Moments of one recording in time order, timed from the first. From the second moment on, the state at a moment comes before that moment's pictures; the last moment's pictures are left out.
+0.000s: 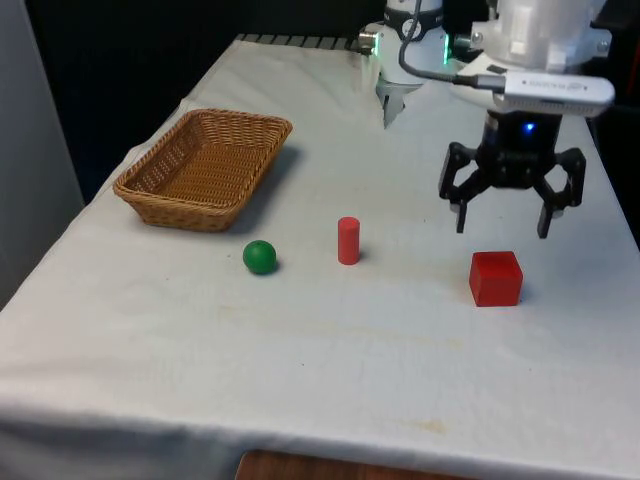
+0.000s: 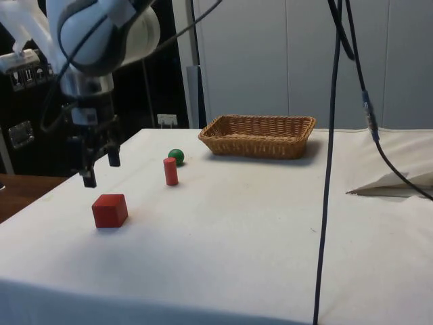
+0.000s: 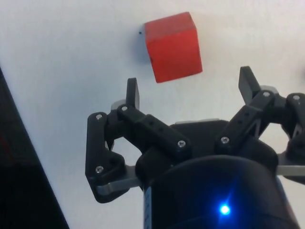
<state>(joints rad) 0.59 0.71 -0.48 -1.61 0.35 2.31 -0.05</state>
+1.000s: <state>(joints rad) 0.58 0.79 -0.45 -1.64 0.35 2.45 -0.17</state>
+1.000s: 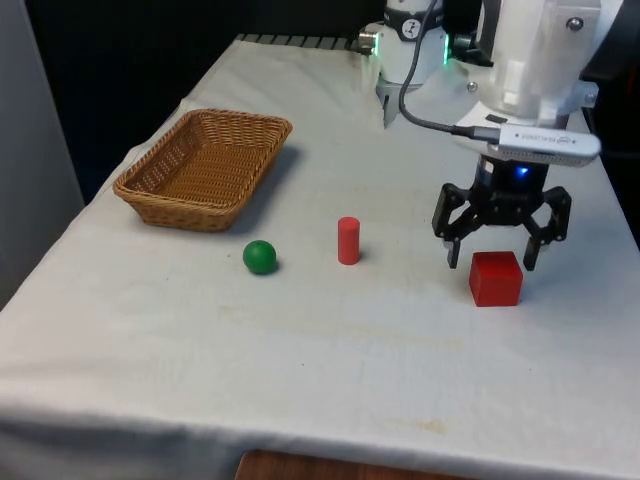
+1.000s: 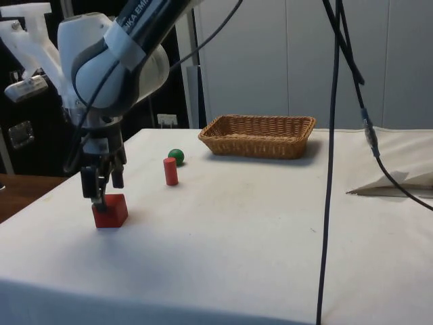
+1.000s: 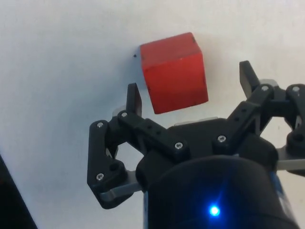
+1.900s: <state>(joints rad) 0.58 0.83 -0.44 -1.63 0.37 2.50 -0.17</state>
